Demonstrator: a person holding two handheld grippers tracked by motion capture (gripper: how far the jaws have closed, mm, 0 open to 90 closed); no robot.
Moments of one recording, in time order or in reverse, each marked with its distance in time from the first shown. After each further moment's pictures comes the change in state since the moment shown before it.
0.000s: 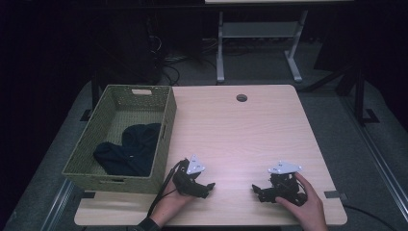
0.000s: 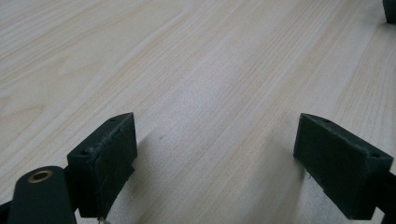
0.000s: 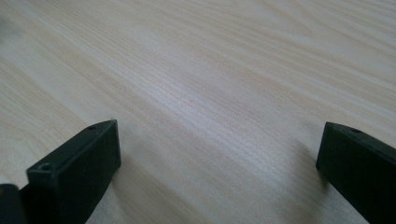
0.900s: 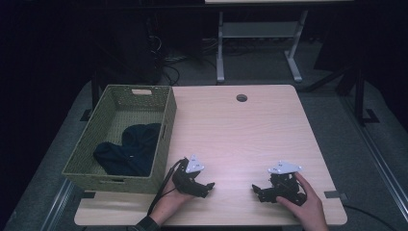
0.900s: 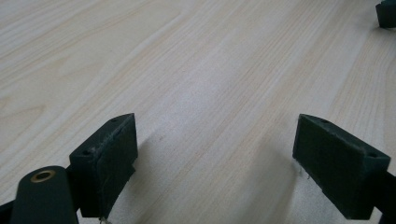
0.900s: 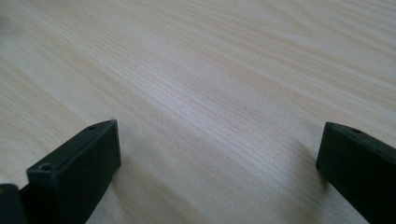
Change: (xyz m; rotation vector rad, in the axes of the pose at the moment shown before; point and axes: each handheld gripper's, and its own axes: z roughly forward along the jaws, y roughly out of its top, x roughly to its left) left arm 0.002 0.002 -0.003 0.003 -0.016 -0.014; right arm 0.000 0.000 0.000 0.002 0.002 0.004
